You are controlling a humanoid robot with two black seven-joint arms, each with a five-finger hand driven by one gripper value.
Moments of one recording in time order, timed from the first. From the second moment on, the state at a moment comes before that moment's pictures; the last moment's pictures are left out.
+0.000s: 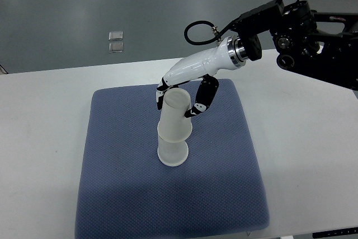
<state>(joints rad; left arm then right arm) 0.05 0.00 -0.20 -0.11 0.12 -0.18 0.06 1.40 -0.44 0.14 1.33 -1.42 0.55 0.29</state>
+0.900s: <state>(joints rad) 0.06 0.00 -0.20 -0.11 0.12 -0.18 0.06 1.36 -0.42 0.14 1.33 -1.41 0.53 0.27</state>
